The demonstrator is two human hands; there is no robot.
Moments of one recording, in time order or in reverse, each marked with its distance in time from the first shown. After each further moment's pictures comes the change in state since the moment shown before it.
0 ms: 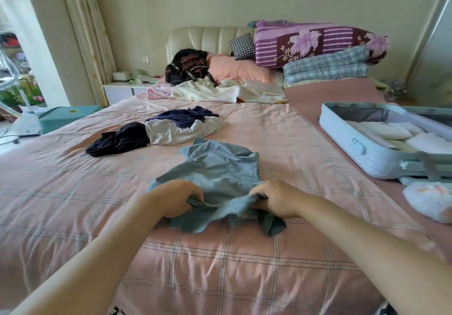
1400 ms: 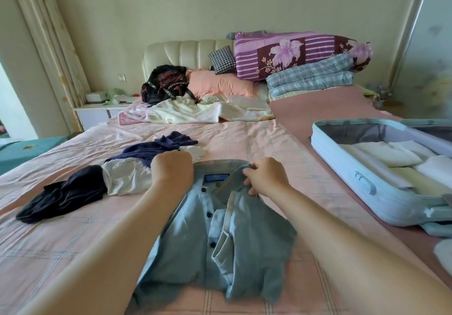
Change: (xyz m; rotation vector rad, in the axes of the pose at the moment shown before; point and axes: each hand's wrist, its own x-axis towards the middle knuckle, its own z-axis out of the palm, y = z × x) left_hand 0.195 0.021 -0.115 0.458 0.393 -0.458; right_hand 0.149 0.085 -0.096 0.442 0.587 0.459
